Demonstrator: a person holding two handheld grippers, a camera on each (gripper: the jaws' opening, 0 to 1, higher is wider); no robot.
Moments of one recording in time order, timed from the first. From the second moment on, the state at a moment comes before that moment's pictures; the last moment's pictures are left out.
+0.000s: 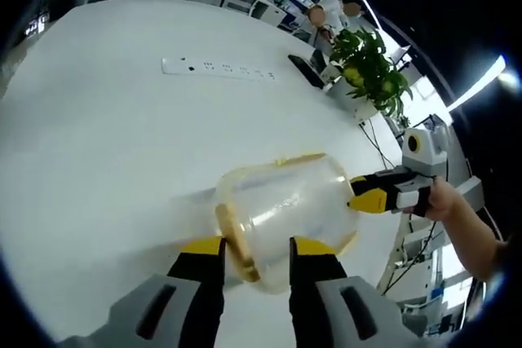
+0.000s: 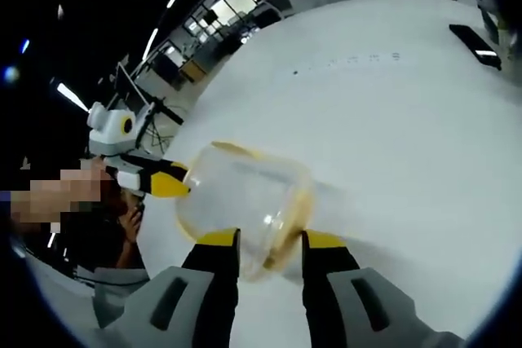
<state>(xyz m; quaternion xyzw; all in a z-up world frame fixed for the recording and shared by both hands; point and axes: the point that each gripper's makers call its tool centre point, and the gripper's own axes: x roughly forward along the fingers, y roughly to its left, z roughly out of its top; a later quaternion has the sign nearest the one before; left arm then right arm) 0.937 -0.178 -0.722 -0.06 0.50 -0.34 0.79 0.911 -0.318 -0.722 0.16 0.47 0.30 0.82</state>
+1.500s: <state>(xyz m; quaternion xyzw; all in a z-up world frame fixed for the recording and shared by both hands) 0.944 -0.233 -0.696 0.22 0.36 -0.49 0.76 0.938 -0.297 -0.700 0.00 0.38 0.34 0.86</state>
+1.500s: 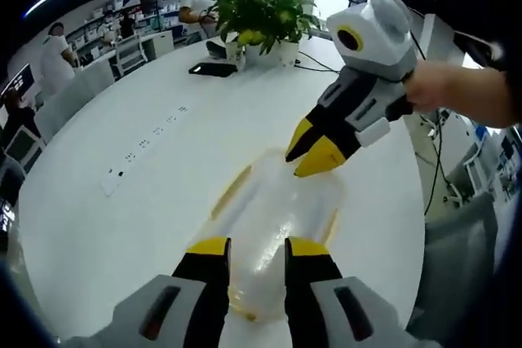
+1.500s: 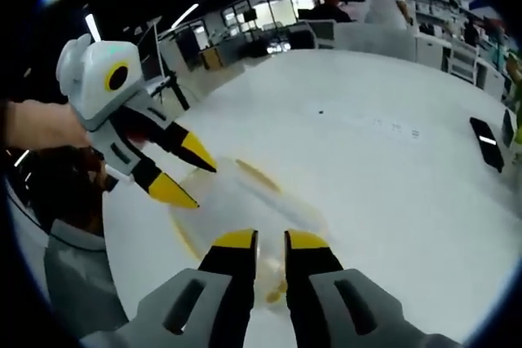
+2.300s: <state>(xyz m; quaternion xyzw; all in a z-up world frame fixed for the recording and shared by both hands) 0.935 -0.251 -0.701 0.26 0.32 -0.53 0.74 0.944 -0.264 -0.701 -0.05 0.35 0.39 0.85</state>
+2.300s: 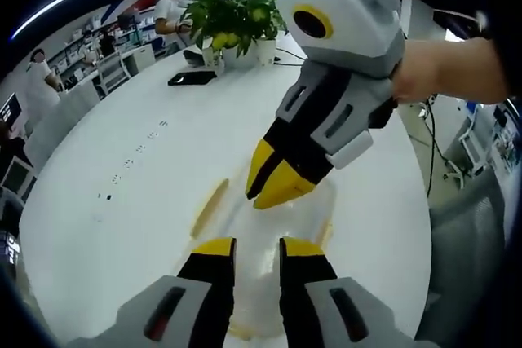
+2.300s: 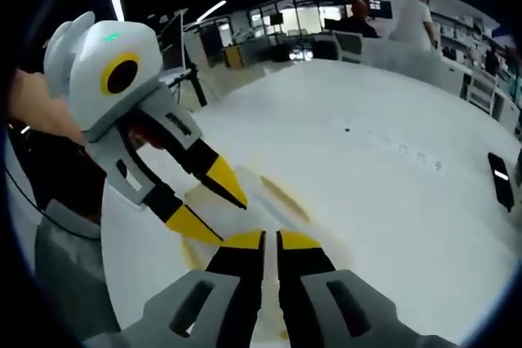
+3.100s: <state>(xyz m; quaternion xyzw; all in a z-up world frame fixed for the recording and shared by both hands) 0.919 -0.259 -0.702 0.30 0.28 -0.57 0.71 0.957 -0.249 -0.702 -0.06 0.34 0.40 0.85</state>
